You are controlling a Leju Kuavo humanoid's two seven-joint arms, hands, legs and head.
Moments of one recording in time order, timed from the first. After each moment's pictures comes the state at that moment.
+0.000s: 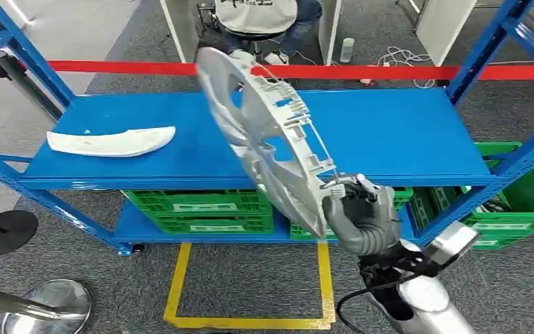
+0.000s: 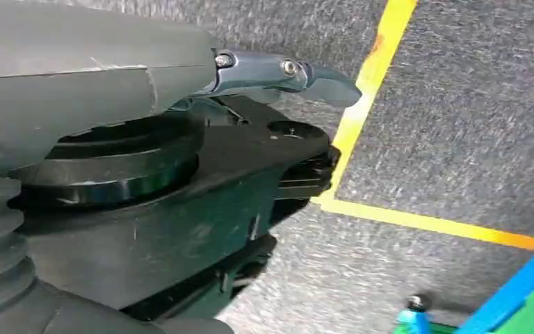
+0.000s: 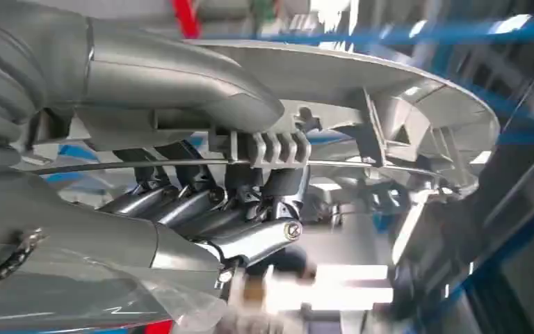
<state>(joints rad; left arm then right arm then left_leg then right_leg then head) -0.02 -0.22 0.79 -0.20 -0.33 -0.26 -0.49 -0.10 -0.06 0.48 -1.82 0.03 -0.01 -0.42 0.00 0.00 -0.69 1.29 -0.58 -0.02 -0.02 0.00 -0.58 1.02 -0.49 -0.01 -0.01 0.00</state>
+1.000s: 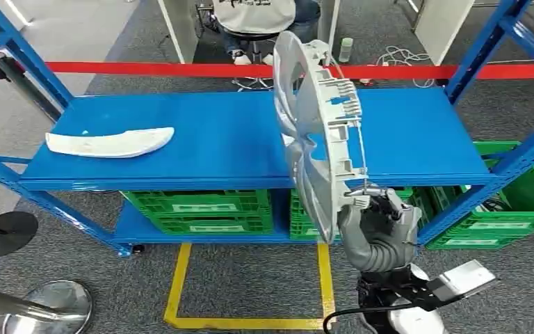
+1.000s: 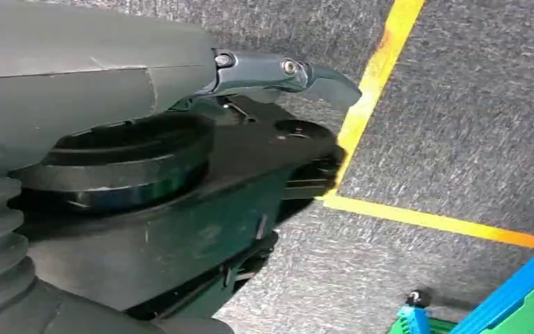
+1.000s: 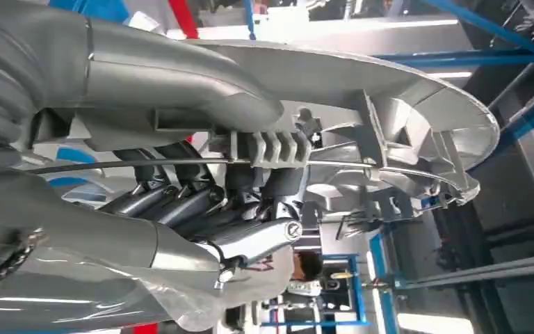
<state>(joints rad) -0.02 -0.21 0.83 -0.20 -0.37 -0.29 -0.47 0.01 -0.01 0.52 -1.92 0.14 -0.23 -0.48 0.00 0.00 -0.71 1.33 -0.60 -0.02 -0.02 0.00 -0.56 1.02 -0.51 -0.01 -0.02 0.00</state>
